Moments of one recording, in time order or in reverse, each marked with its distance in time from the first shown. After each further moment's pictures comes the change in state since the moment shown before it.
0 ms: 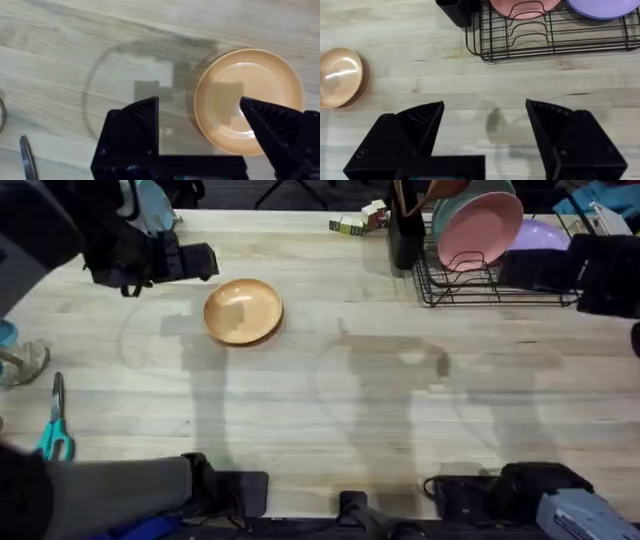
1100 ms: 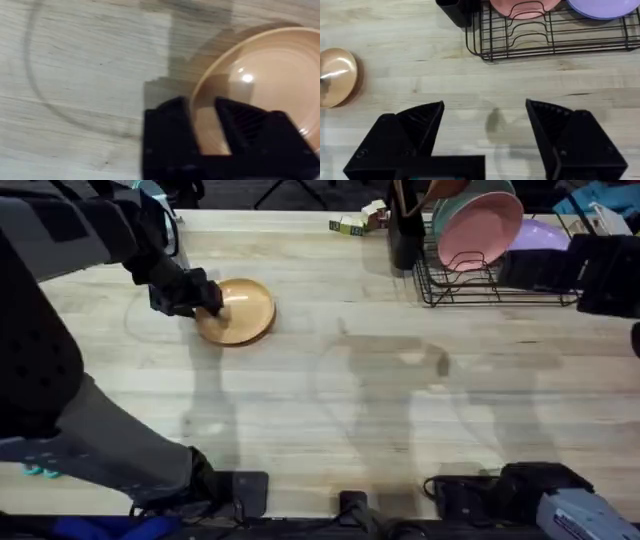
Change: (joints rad) left arm 0.005 0.314 0.011 0.021 0.062 0.001; right arm 0.000 0.000 0.000 0.000 0.000 0.000
